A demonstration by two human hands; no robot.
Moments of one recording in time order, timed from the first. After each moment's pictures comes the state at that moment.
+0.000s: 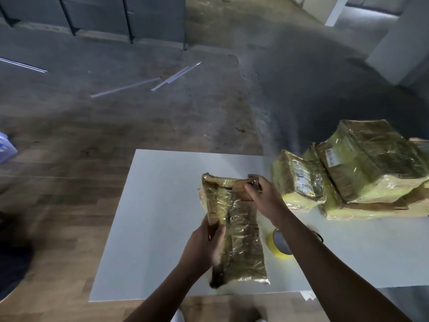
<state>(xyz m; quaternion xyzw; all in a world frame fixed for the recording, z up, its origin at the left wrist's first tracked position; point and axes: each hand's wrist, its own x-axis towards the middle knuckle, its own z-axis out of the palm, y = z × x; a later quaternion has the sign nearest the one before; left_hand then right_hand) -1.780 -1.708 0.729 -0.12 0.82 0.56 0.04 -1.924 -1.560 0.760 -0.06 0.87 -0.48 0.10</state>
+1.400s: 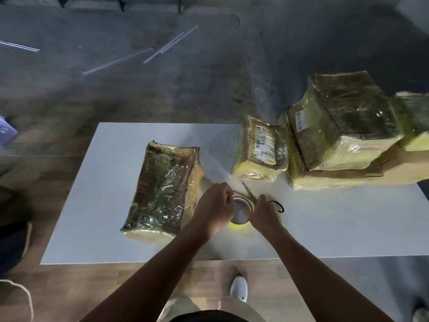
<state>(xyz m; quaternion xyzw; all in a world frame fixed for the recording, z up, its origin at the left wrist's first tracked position) -1.858 -1.530 0.745 -0.11 0.92 0.38 0.06 -1.906 -1.383 0.670 0.03 0.96 -0.17 0.23</state>
